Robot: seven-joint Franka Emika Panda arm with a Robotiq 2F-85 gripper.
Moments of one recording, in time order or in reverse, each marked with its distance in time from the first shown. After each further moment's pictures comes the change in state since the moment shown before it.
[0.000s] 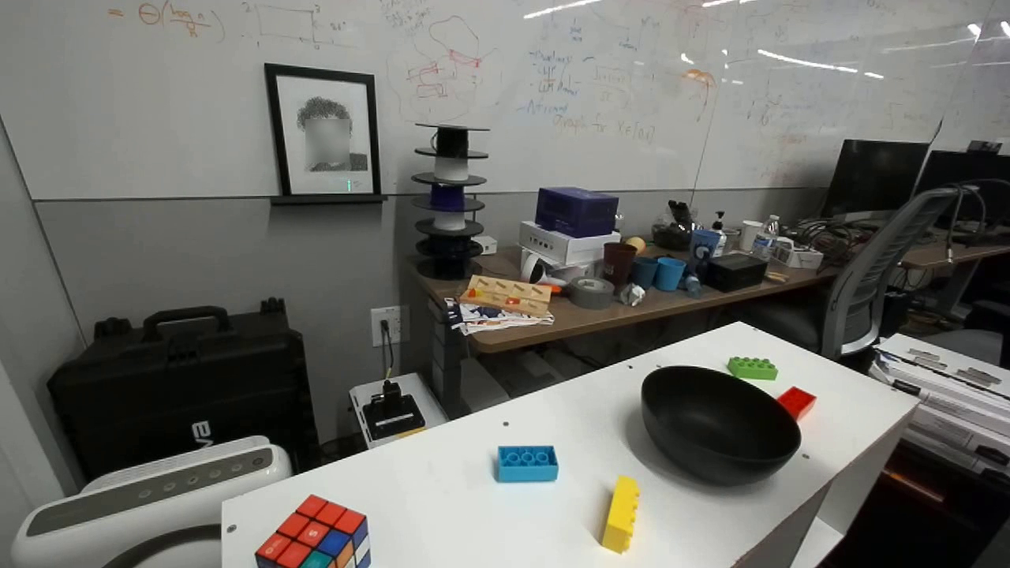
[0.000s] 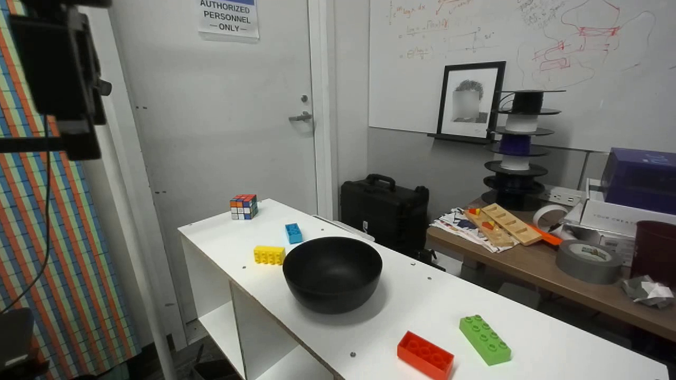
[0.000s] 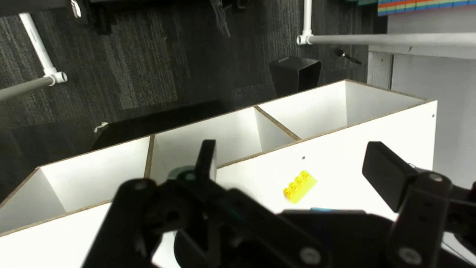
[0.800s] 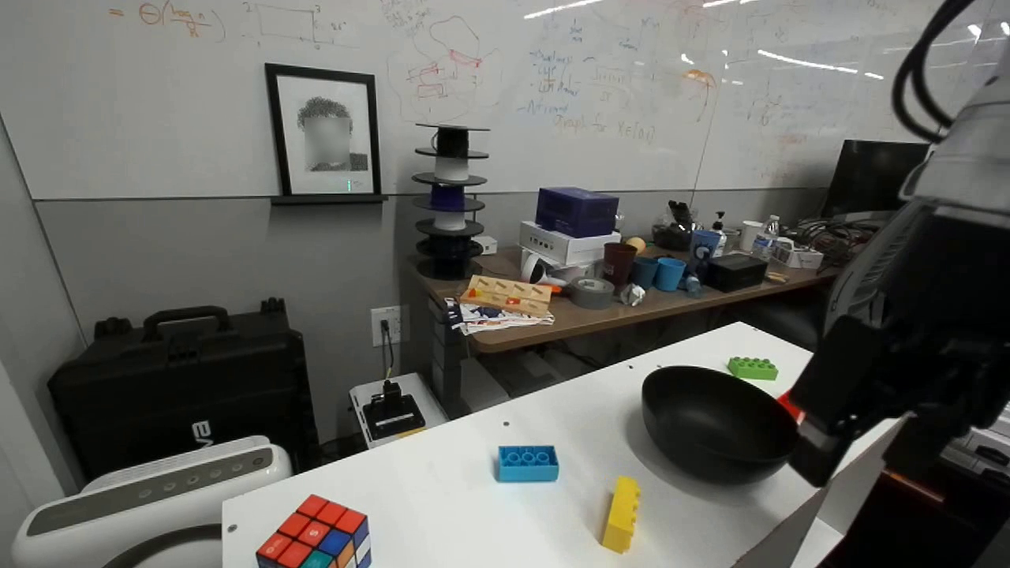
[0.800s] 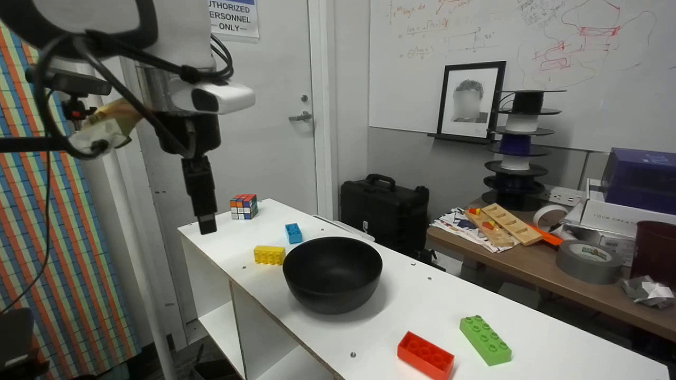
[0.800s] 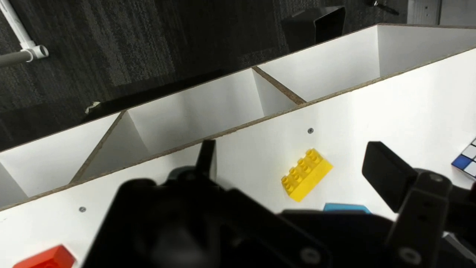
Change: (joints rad) arm 0.066 0.627 0.175 0.146 -0.007 0.564 0.231
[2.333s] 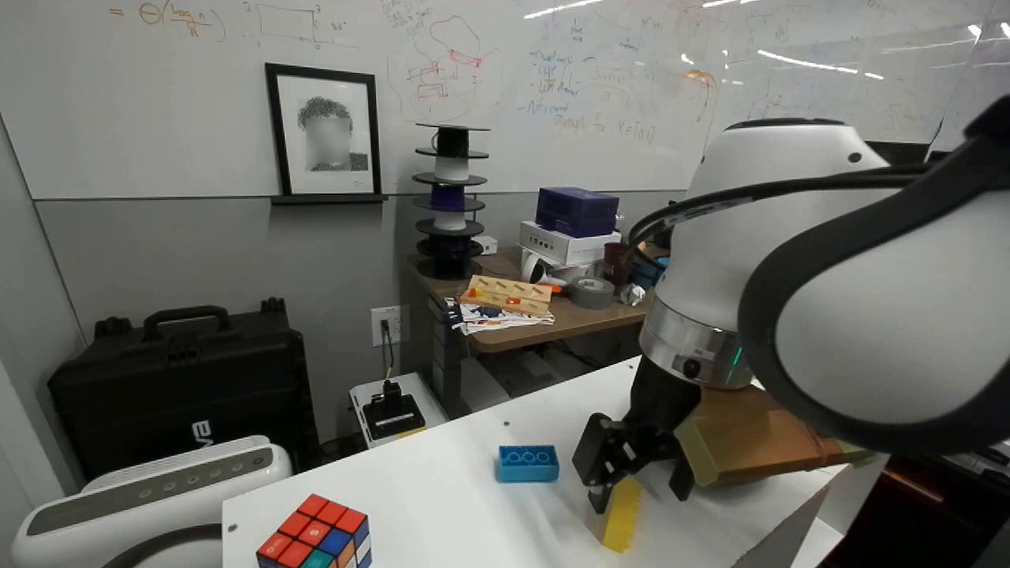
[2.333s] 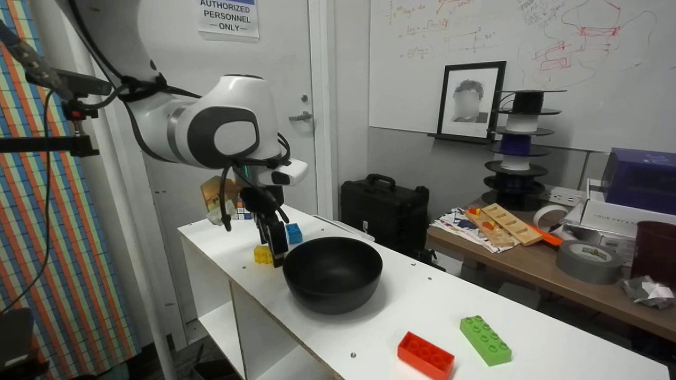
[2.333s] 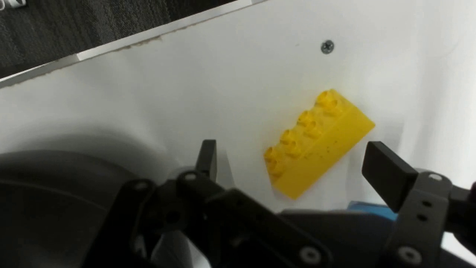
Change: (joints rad) arm 0.189 0.609 -0.165 0.468 -0.229 0.161 0.220
